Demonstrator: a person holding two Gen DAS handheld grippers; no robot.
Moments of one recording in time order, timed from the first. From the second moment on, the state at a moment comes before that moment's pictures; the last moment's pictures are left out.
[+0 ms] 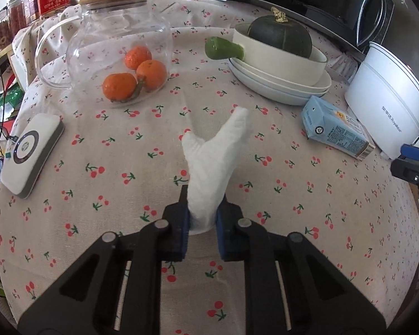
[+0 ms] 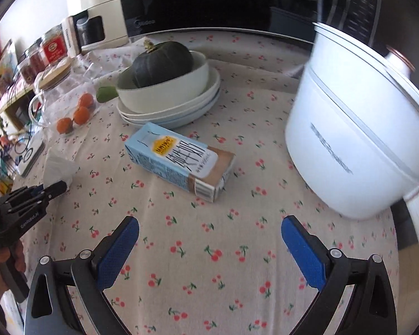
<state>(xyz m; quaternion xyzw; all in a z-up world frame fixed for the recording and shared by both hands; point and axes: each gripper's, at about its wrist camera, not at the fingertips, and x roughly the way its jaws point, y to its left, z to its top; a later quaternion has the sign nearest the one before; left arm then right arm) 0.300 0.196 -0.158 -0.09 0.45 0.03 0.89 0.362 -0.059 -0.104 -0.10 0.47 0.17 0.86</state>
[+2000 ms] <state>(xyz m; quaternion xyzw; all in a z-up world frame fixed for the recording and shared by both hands) 0.118 0.100 -0.099 -0.09 0.52 -0.03 0.85 0.157 -0.139 -0.134 -0.07 0.54 0.10 0.83</state>
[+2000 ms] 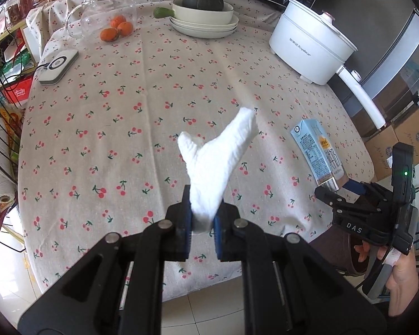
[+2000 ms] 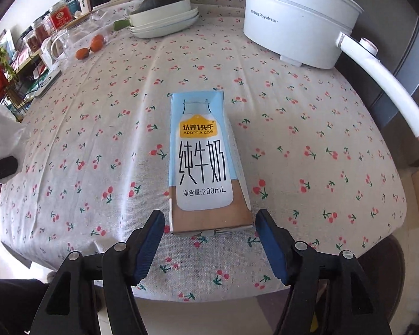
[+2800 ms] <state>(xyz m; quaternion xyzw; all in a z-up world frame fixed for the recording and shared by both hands) 0.091 0.004 -0.092 -0.05 0.51 -0.13 0.85 0.051 -0.226 -0.056 0.00 0.47 0.07 0.88</state>
